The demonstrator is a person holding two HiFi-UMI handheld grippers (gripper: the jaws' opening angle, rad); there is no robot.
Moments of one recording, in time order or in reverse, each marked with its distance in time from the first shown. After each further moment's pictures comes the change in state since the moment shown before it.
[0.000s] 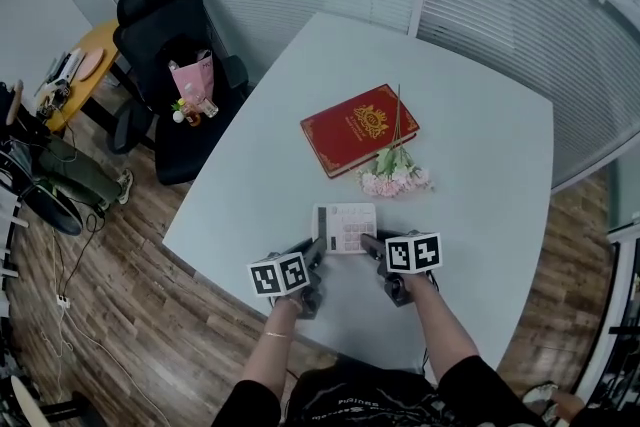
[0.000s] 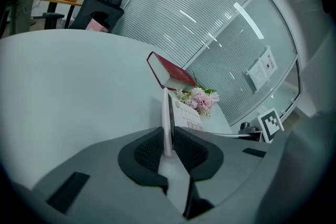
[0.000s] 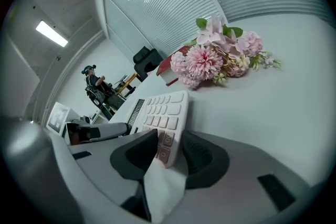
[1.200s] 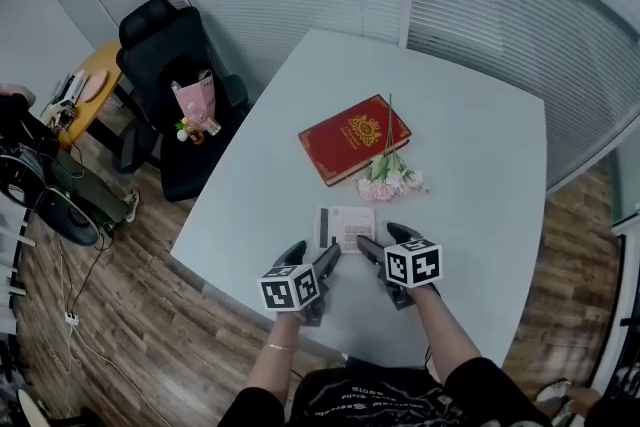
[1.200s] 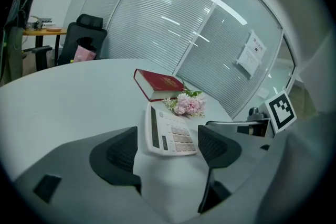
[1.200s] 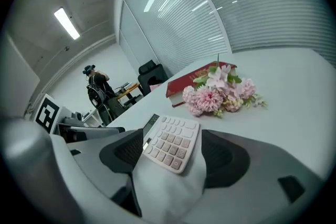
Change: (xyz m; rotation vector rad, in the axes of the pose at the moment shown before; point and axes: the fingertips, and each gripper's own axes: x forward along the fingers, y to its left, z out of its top) left arm -0.031 -0.041 0.015 0.226 -0.077 0.056; right arm -0.045 0.025 0.027 -0.155 -0.179 -0.070
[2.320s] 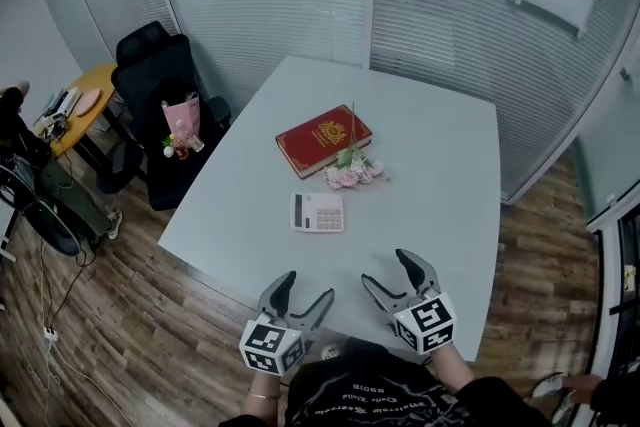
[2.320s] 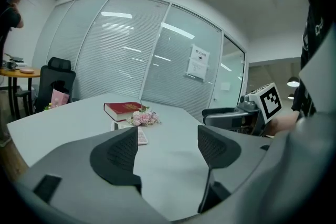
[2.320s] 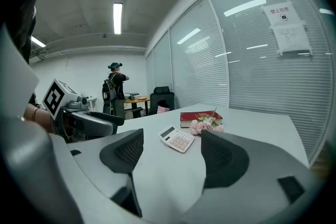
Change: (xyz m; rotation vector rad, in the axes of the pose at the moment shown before) left arm -0.173 -0.132 -0.077 0.349 -0.269 -0.218; right arm -0.222 0.095 -0.059 -0.393 -0.332 -0.088
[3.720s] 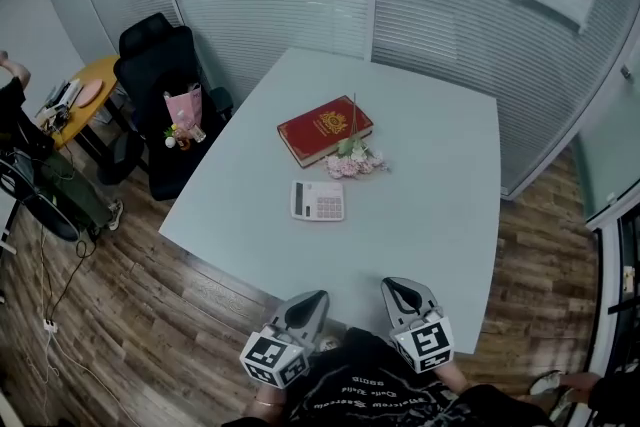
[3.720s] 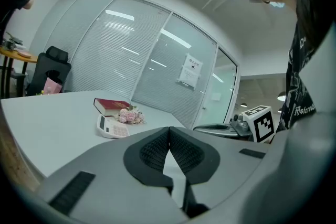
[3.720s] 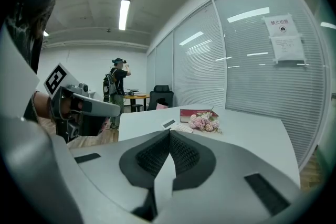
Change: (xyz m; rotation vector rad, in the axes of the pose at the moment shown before) left arm -0.030 -0.047 -0.015 -0.082 -0.073 -0.107; right arm -0.044 0.025 -0.037 -0.069 0.001 -0.047
